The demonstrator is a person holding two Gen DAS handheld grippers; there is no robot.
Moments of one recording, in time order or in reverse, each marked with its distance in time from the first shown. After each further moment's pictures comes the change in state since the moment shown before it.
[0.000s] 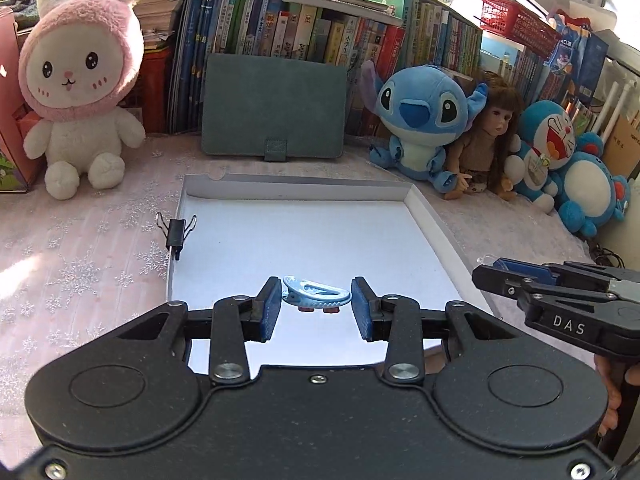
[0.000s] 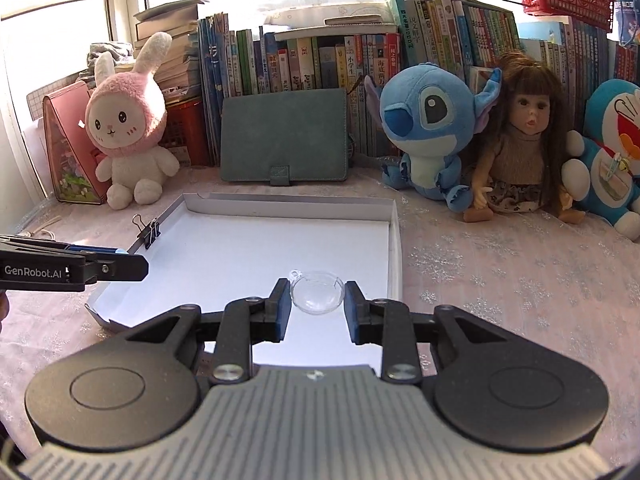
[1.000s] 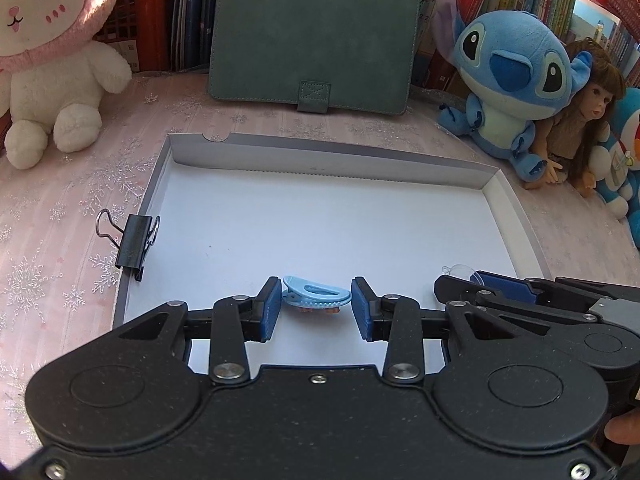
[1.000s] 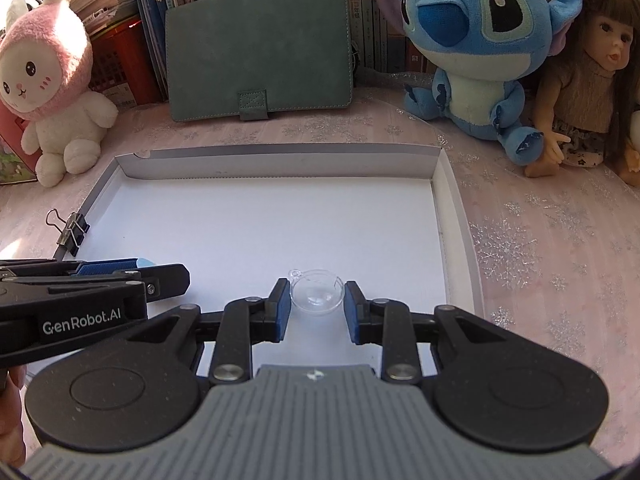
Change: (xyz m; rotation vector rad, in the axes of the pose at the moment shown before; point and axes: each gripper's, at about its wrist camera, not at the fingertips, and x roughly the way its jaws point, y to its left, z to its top) left arm 0.125 0.011 0.027 -0.094 0.181 0.131; right arm 0.131 0.006 0.031 0.069 0.269 -0.068
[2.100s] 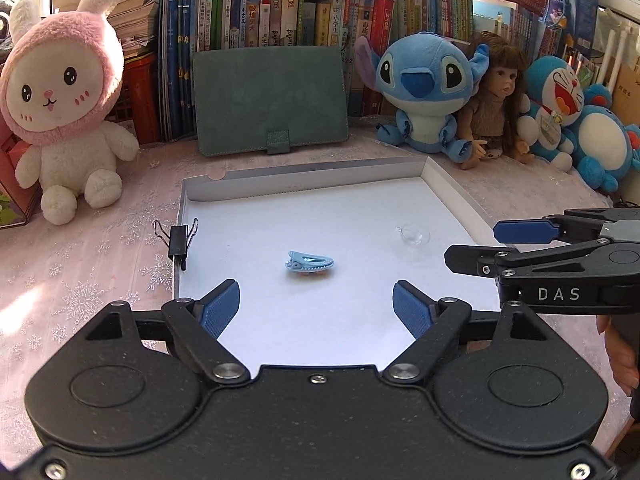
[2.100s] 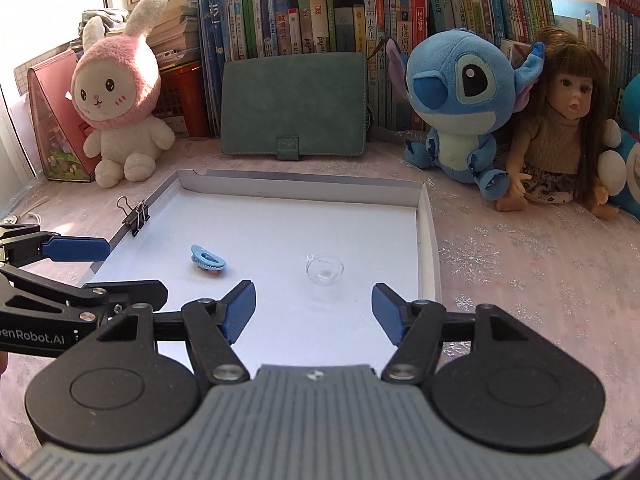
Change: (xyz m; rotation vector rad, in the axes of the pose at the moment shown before) left arm -0.092 0.007 -0.065 0.228 -0.201 -0.061; right arm -0.081 -0.002 -0.051 -0.102 -0.214 0.046
